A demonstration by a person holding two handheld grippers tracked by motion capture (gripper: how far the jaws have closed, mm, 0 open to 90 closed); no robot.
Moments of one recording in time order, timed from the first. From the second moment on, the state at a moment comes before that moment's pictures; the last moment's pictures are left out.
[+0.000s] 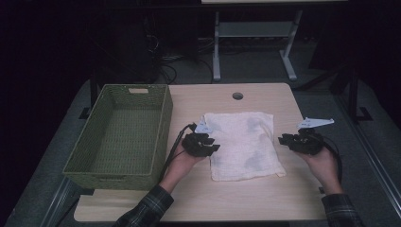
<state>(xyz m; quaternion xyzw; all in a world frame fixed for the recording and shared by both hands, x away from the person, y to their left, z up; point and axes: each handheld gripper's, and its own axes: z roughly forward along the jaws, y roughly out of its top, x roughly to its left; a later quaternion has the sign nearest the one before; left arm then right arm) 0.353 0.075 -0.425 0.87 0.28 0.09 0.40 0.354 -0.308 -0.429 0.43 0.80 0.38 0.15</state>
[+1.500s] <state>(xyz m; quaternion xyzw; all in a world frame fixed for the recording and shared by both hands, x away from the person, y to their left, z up) 0.305 0.068 -0.460 0.91 0.23 0.06 0.33 0.295 -0.275 -0.431 0.37 0.83 0.40 0.11</state>
